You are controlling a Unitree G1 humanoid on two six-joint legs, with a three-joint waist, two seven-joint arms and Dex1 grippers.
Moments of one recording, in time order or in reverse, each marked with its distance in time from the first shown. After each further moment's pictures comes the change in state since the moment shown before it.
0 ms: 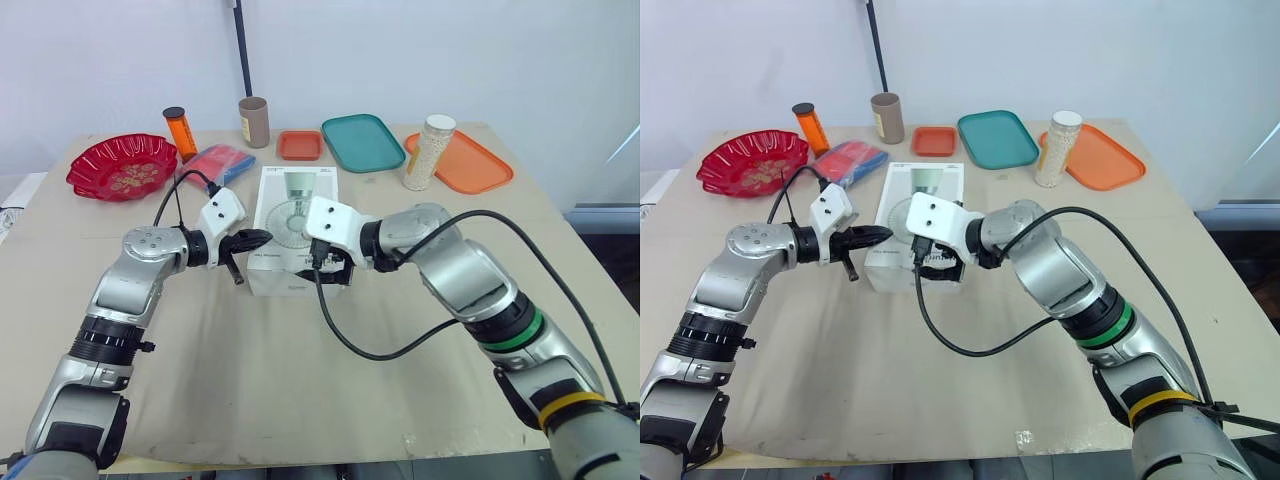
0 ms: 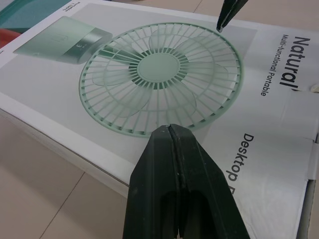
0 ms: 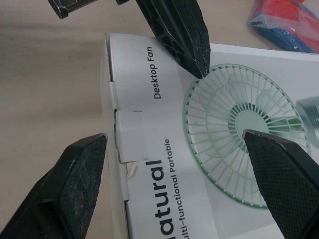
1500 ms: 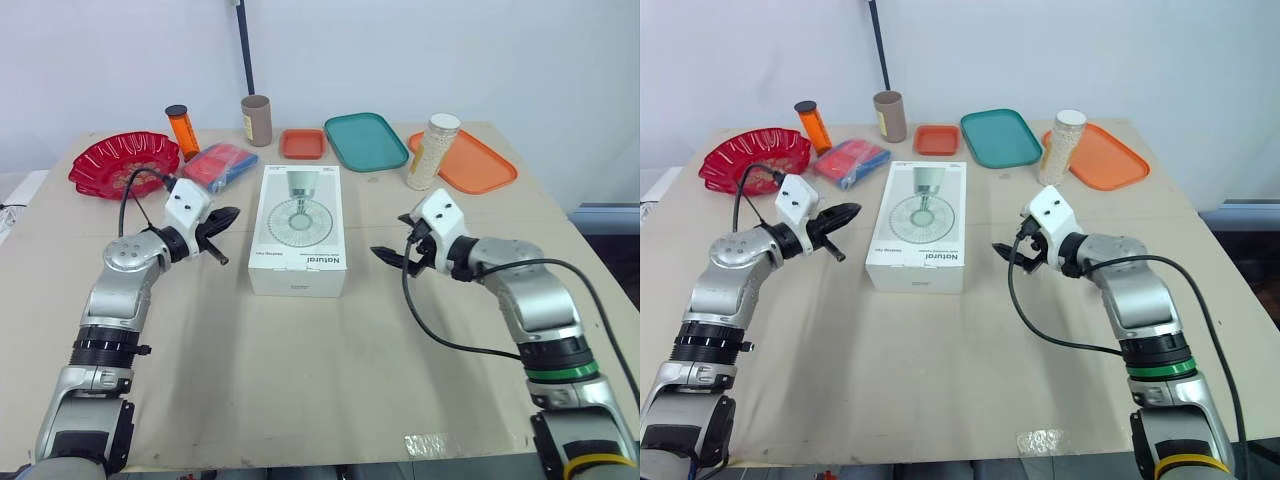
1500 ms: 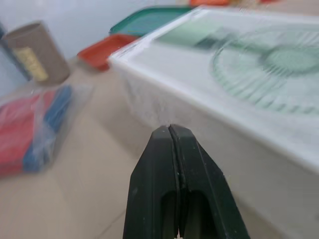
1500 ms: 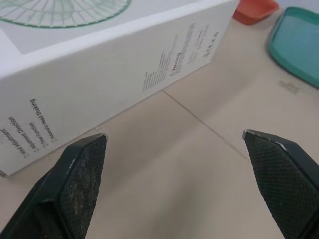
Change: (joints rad) left arm 0.029 -0.046 0.131 0.086 -0.028 -0.185 0.137; right arm 0.351 -0.127 -0.469 0.156 0.159 -0.249 -0.111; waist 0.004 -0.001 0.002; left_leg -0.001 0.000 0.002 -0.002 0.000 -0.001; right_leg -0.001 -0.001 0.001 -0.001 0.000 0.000
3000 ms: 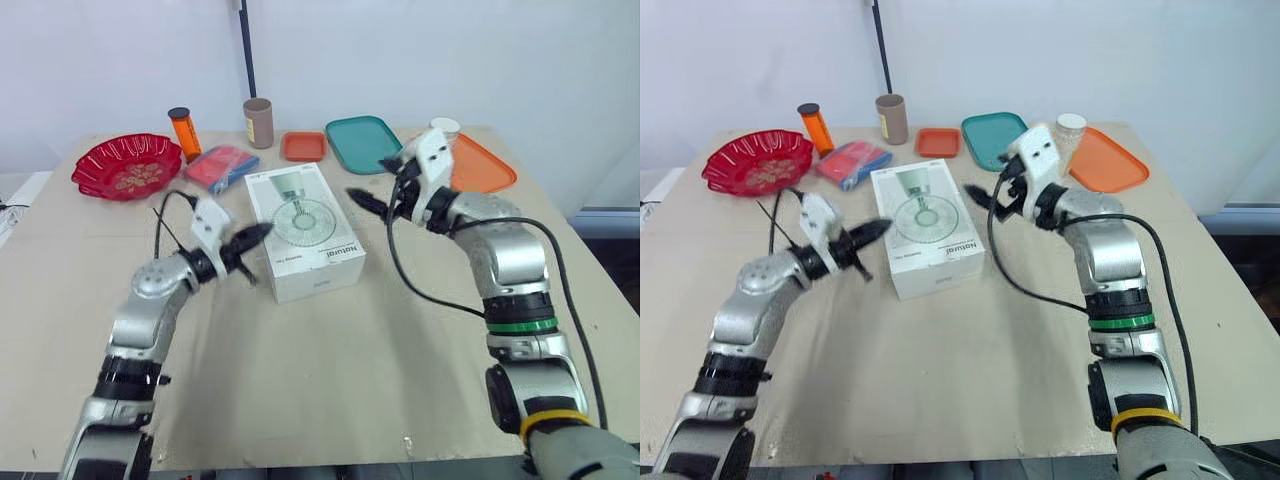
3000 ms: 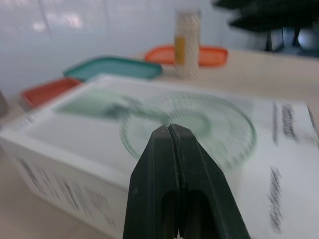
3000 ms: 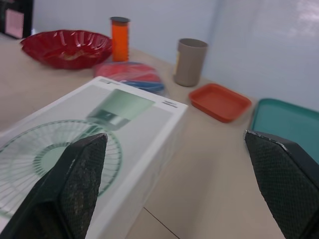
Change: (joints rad) left arm 0.071 -0.143 0.069 -0.155 -0.134 0.039 0.134; right arm -0.260 0.231 -0.107 0.274 0.039 -0.073 -0.135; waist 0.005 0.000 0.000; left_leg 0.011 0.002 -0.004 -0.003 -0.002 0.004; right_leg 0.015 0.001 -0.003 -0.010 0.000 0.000
